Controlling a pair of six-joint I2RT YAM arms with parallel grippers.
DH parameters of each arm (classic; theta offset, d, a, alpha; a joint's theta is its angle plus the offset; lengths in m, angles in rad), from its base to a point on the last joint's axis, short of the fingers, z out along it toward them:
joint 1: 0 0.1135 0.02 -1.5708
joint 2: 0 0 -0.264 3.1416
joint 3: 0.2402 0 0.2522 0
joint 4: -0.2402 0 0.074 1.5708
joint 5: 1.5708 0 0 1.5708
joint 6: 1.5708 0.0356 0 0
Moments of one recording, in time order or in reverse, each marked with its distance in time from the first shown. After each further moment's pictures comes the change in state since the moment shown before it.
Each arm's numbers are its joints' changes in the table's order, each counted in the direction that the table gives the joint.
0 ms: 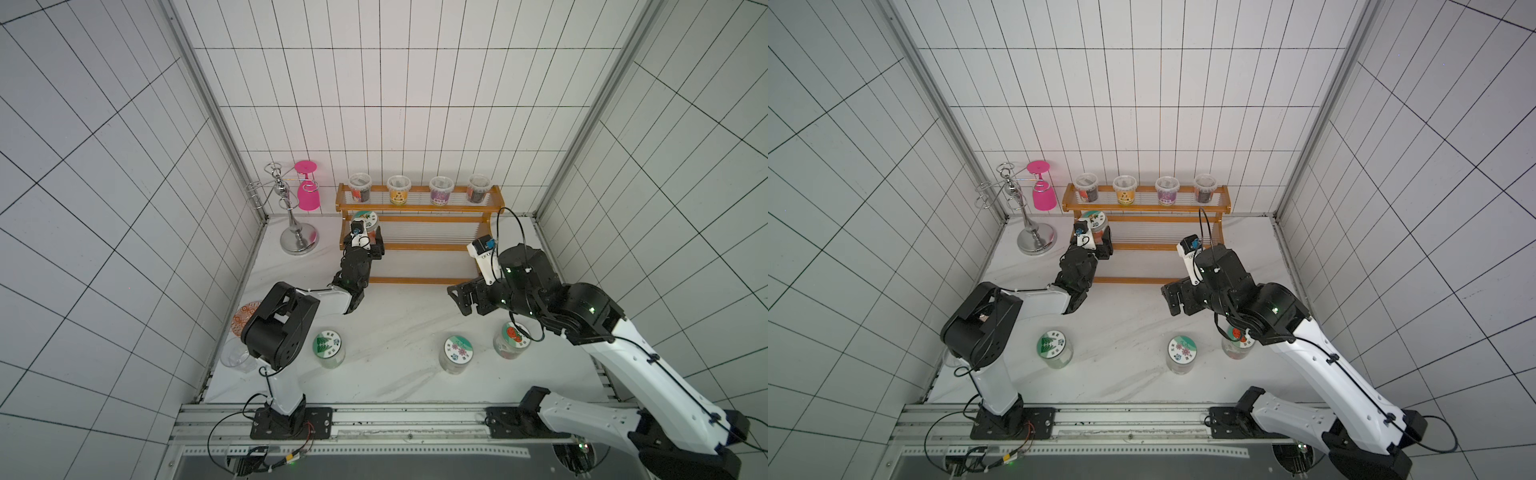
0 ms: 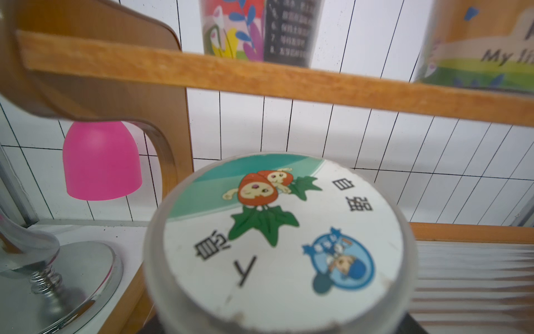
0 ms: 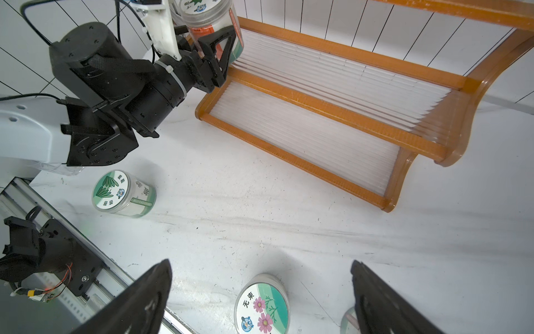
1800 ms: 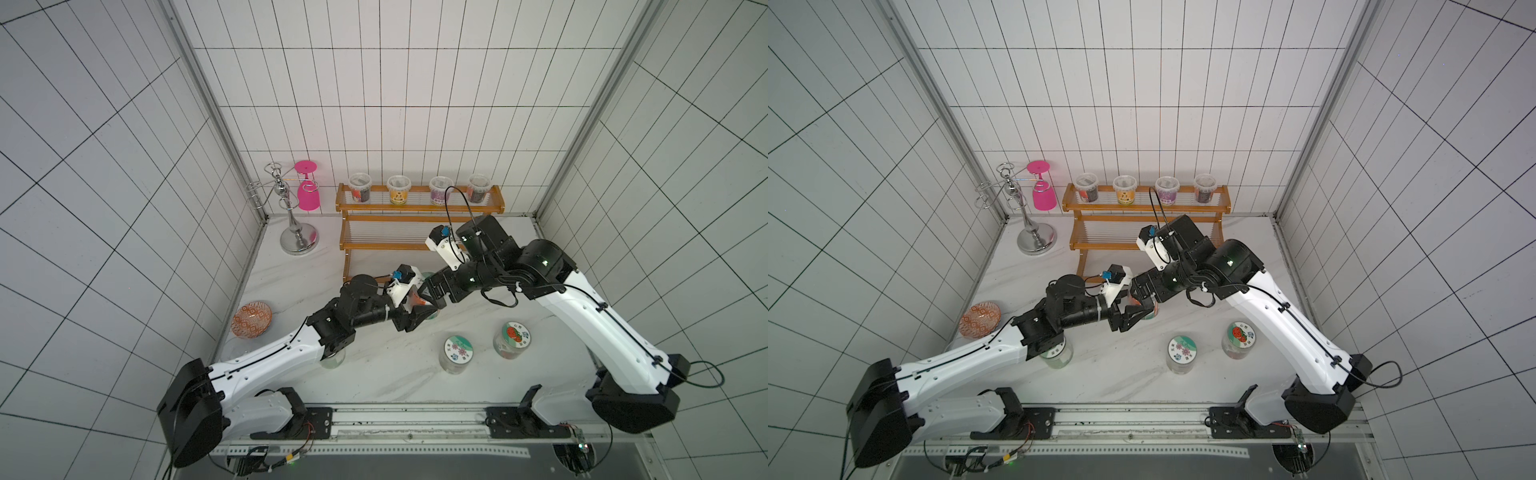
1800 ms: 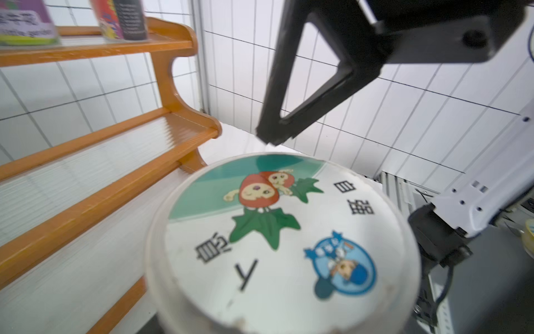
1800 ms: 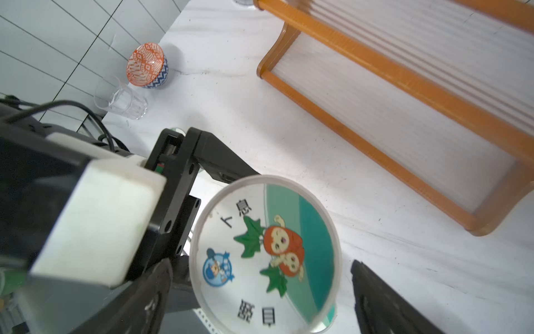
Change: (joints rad) left arm -0.356 -0.649 -0.158 -0.711 0.705 0.027; right arm 0.040 0.342 0.388 -0.225 -0.235 -0.055
